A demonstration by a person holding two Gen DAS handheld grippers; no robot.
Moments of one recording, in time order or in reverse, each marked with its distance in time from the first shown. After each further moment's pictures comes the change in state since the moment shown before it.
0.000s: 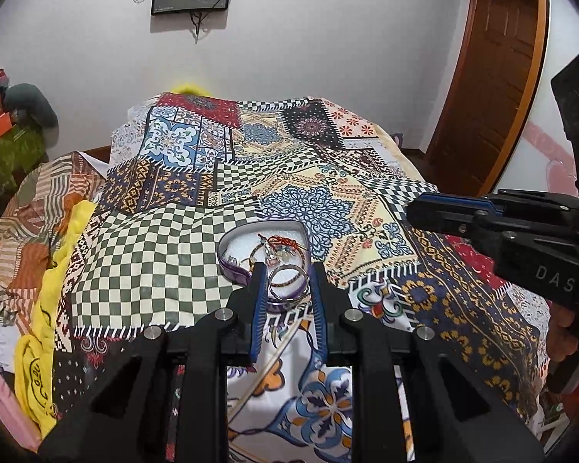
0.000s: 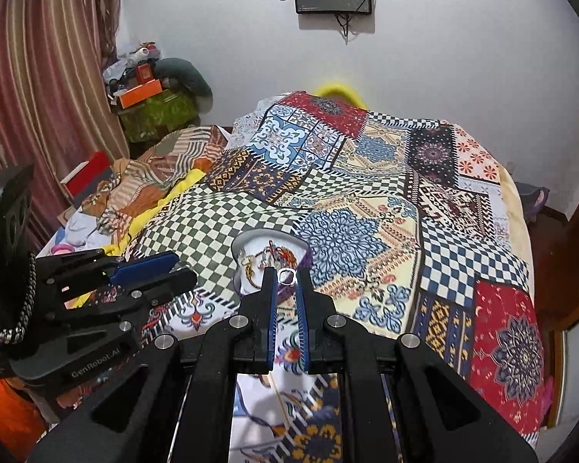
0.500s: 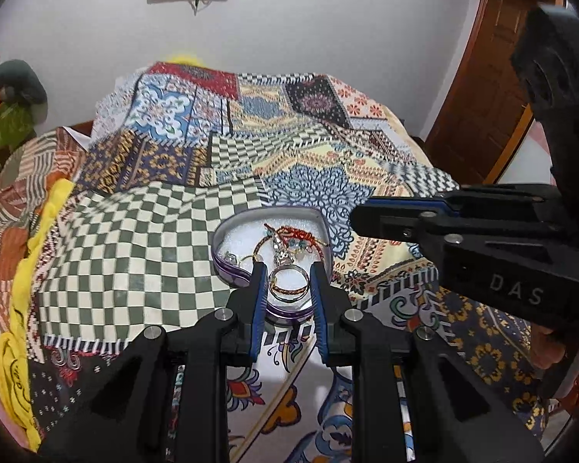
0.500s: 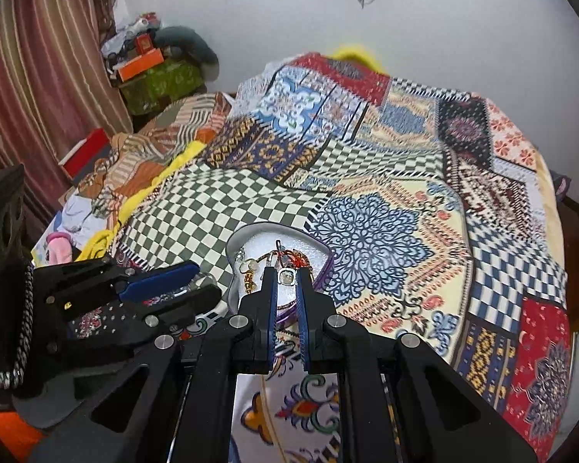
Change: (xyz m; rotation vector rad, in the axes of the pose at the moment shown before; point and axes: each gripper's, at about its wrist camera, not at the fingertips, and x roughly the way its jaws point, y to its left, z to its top) left arm 0.062 0.020 0.000 -0.037 0.092 -0.043; right arm 0.075 -0.002 0.015 -0.005 0.150 0.063
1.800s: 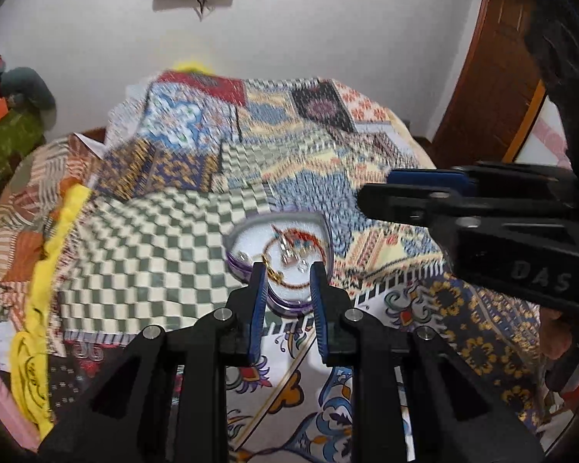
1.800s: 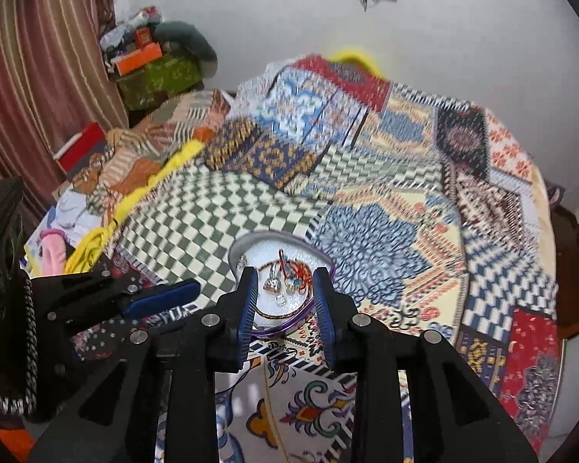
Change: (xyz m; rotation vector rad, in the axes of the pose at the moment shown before) left arm -0.042 -0.006 0.007 0.006 -0.038 0.054; right arm -0.028 0.014 0.009 -0.029 -0.053 -0.046
